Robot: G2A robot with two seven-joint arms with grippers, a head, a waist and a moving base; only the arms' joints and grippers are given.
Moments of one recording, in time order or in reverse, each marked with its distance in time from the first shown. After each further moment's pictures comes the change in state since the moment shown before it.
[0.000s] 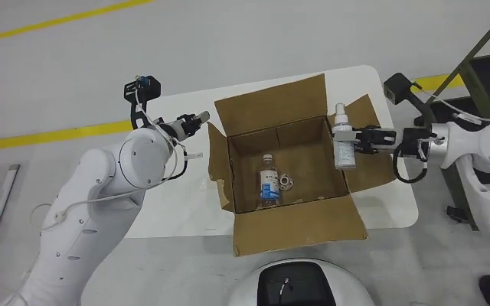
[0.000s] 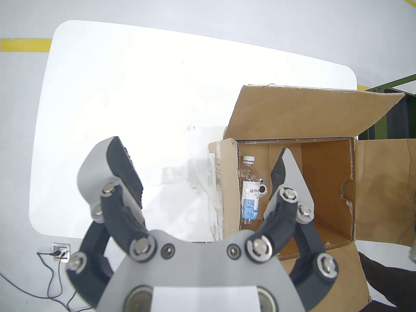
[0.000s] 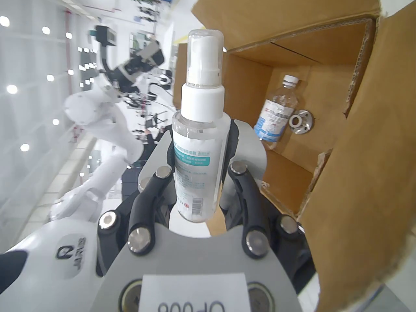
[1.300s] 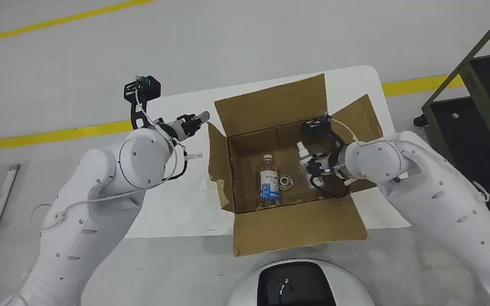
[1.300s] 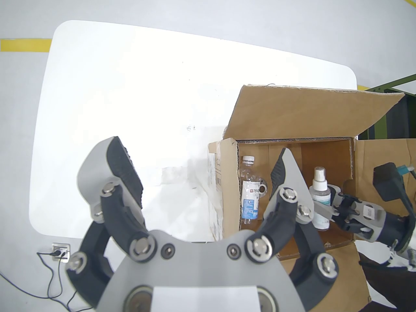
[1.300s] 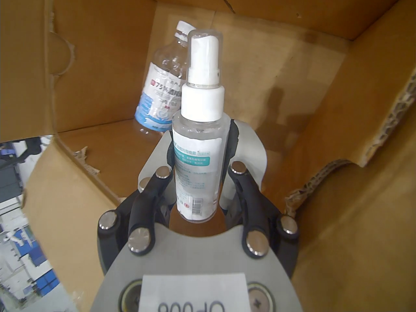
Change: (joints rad) left arm 0.000 0.000 0.000 0.000 0.000 0.000 0.000; right arm 0.226 -0.029 -0.556 0.141 -0.604 0.044 -0.006
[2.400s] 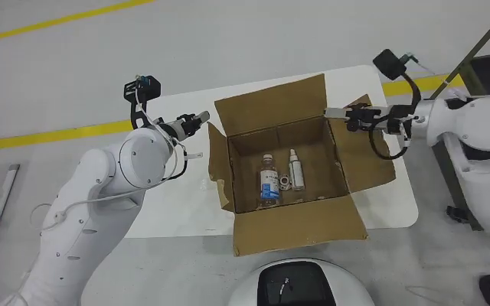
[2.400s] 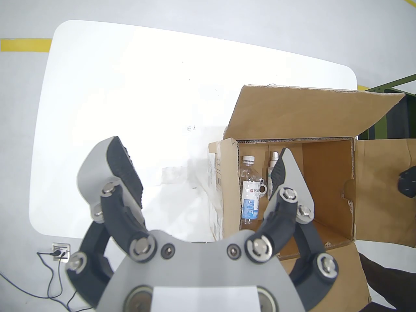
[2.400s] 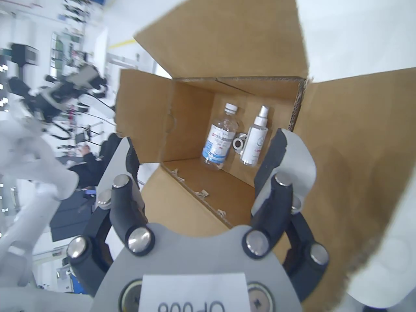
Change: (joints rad) left arm 0.000 0.000 0.000 0.000 0.000 0.000 0.000; right arm -0.104 0.028 0.584 -0.105 0.487 -0.009 -0.033
